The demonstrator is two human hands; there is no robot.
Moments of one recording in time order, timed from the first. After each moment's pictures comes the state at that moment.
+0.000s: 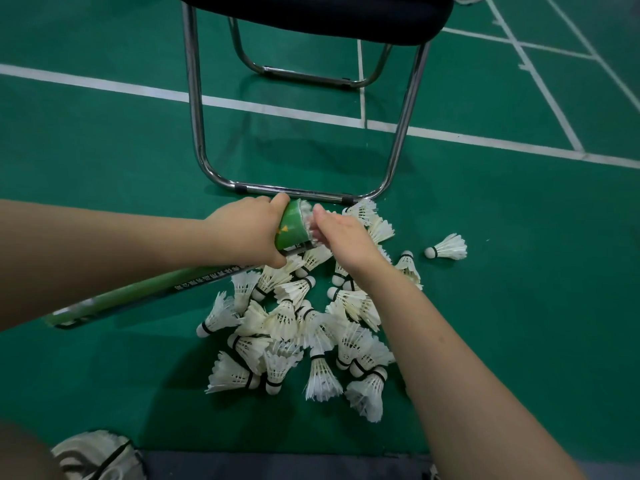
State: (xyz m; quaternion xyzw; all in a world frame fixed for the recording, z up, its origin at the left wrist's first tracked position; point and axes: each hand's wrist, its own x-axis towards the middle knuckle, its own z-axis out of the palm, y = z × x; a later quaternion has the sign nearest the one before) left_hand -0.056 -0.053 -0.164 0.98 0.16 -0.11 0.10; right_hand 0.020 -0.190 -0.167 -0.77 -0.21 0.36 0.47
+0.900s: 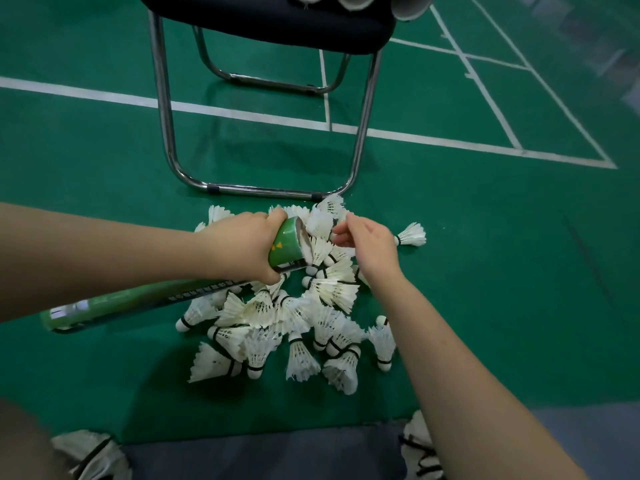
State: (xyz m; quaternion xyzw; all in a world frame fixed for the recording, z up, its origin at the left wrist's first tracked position) left_hand -0.079 -0.092 -0.154 0.98 0.09 -0.13 0.12; right_hand 0.015 -0.257 -0.165 -0.82 -0.09 0.22 0.52
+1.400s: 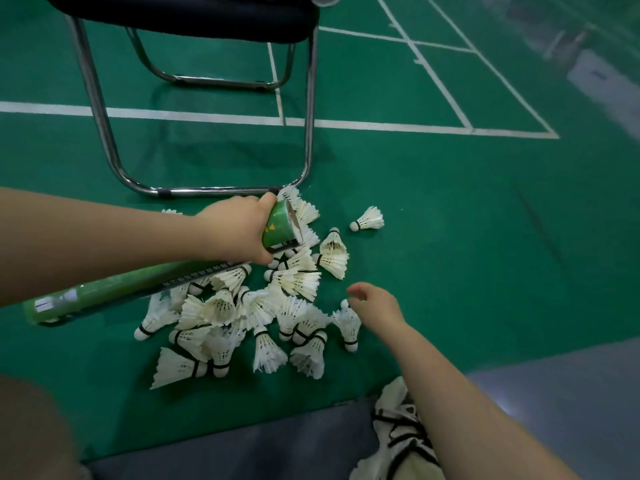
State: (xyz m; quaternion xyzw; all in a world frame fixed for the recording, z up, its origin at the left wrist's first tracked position) left_hand -0.034 -0.138 -0.144 0.99 0.07 -0.13 0.08; right_hand 0.013 -0.382 -0.244 -0.93 -0.07 0.28 0.23
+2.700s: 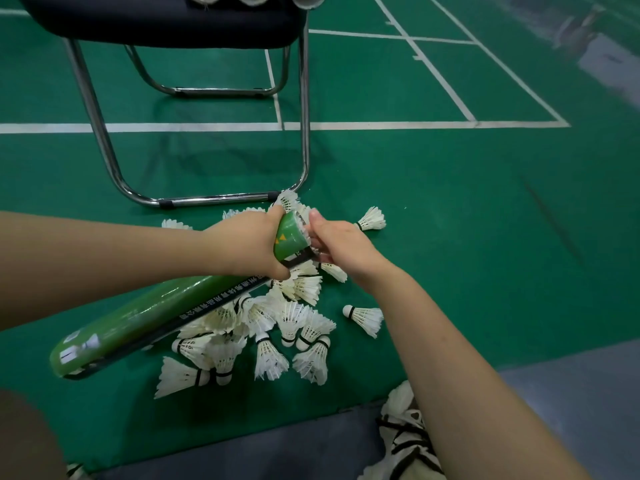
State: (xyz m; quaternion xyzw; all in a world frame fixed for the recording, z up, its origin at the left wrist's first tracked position) left_hand -0.030 -0.171 -0.139 0.98 0.07 -0.14 0.13; right_hand 0.027 -0.324 -0.145 -0.76 -0.18 0.35 0.51
